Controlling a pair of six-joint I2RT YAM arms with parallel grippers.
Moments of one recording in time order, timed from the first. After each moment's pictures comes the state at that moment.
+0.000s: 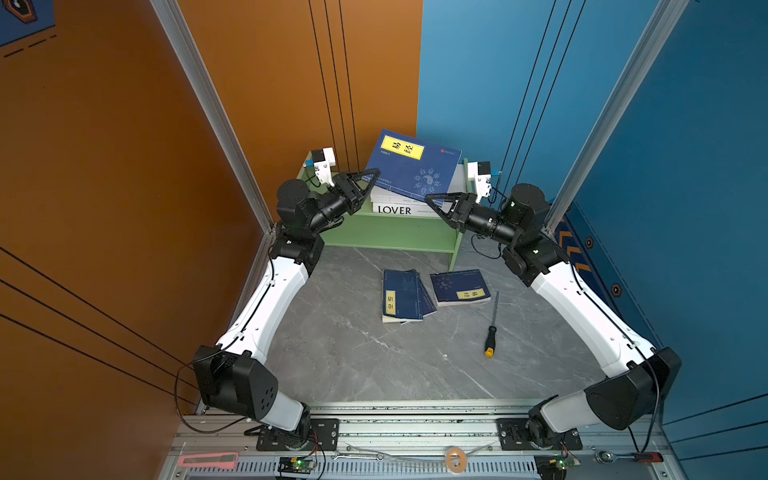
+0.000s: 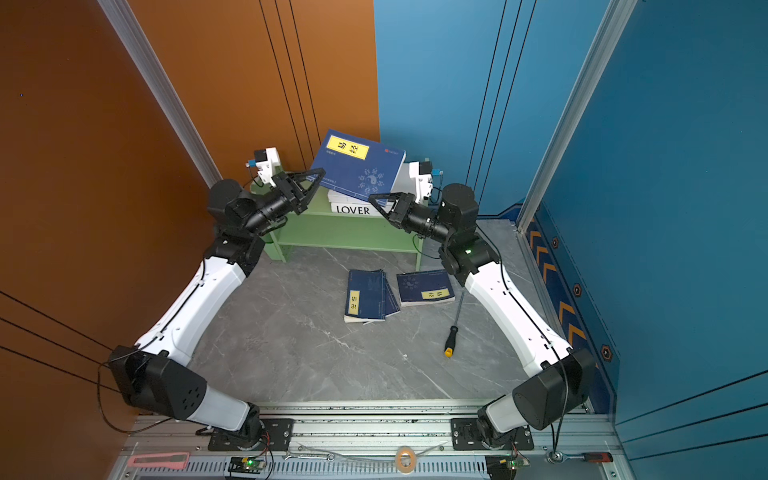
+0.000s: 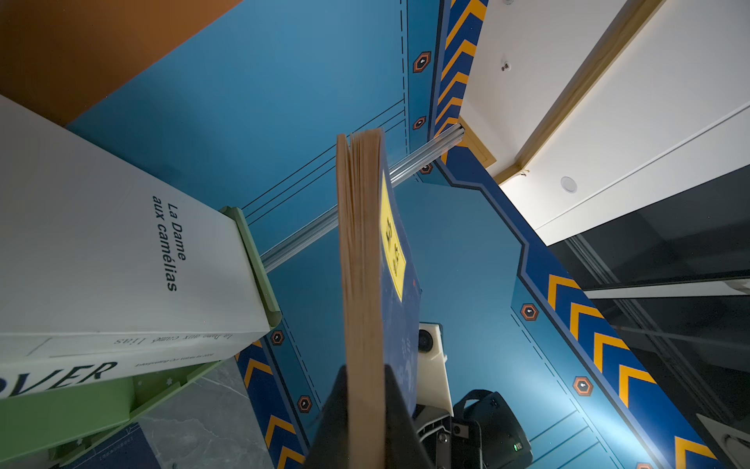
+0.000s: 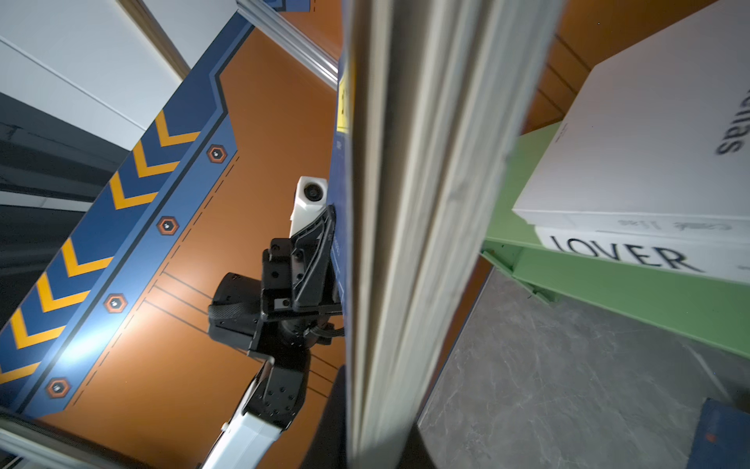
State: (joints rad) left arm -0.25 1.52 1.57 0.25 0.62 -1.20; right arm 0.44 1.48 1.57 -0.01 -0.57 0.98
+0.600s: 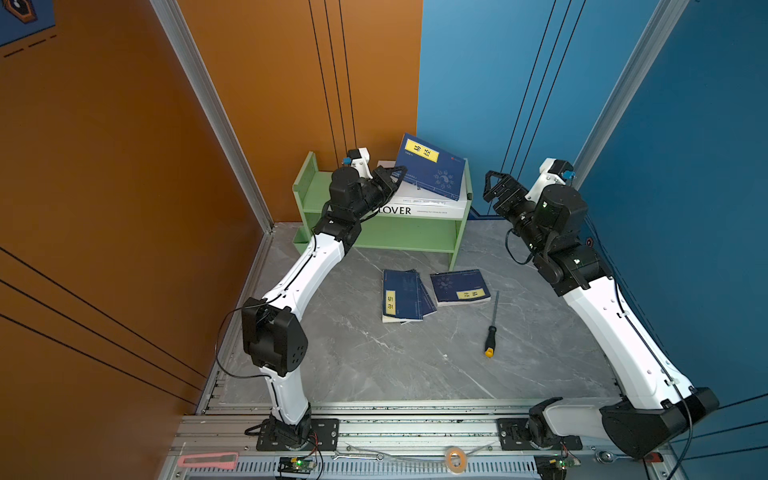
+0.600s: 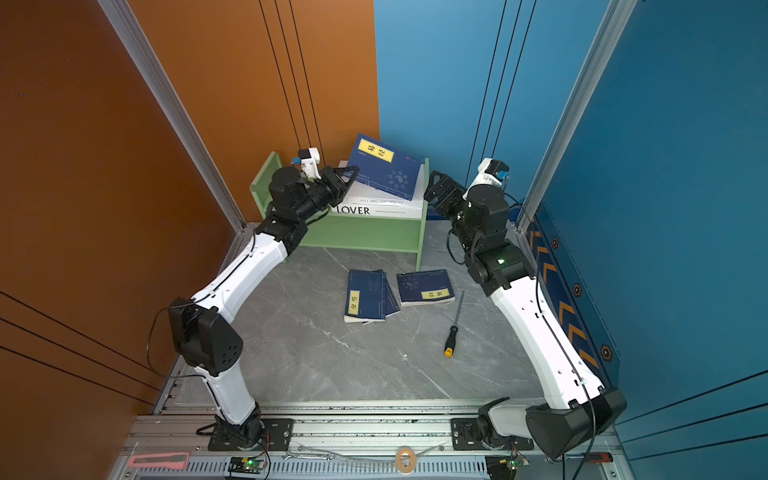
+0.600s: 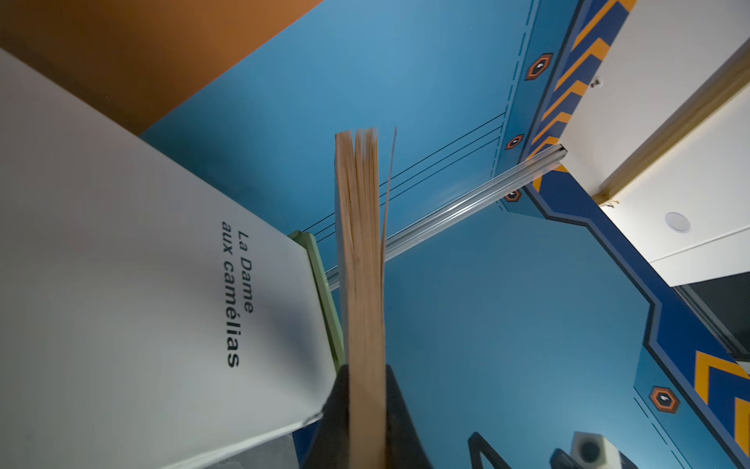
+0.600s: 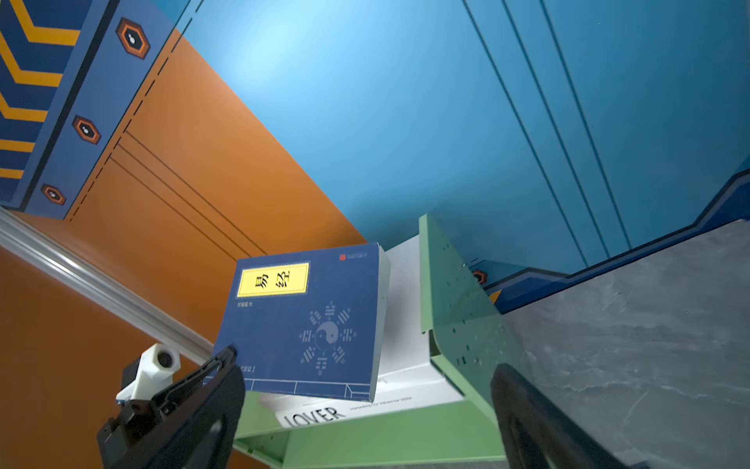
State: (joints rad) left arm -0.38 1.85 1.83 0.13 0.35 -1.12; right arm 0.37 1.33 1.59 -0.29 0.23 0.67
